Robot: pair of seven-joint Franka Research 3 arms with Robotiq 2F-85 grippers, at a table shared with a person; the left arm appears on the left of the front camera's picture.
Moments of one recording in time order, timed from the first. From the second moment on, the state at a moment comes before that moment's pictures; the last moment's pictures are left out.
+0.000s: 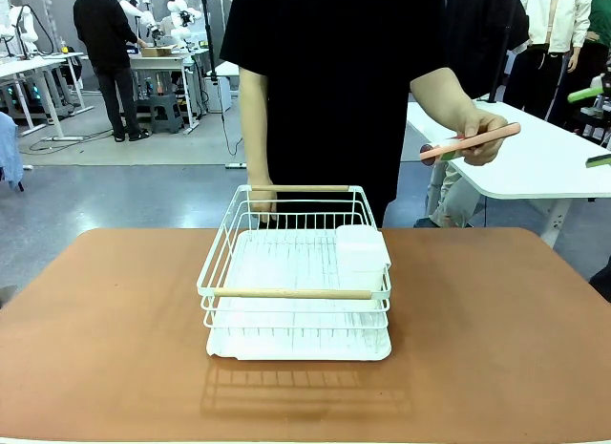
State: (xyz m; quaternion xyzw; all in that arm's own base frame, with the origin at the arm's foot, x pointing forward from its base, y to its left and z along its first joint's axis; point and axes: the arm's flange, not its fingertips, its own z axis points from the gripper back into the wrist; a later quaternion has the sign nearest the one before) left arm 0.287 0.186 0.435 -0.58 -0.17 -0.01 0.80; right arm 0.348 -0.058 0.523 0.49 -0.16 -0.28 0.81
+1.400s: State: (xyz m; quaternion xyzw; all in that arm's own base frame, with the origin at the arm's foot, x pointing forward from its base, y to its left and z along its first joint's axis) left arm 0.287 0.186 0.434 -0.58 -0.17 -0.01 0.80; right arm 0.398 0.010 0.512 0.40 -0.09 -0.39 0.82
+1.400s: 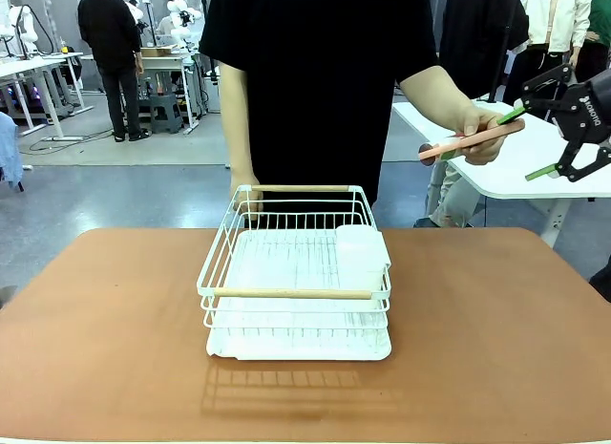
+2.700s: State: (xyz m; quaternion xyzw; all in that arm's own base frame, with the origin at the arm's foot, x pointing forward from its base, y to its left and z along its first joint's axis) left arm 0.287 0.186 0.434 -0.58 -0.17 -0.01 0.80; right arm 0.430 0.026 0.517 0.40 -0.16 -0.44 0.79
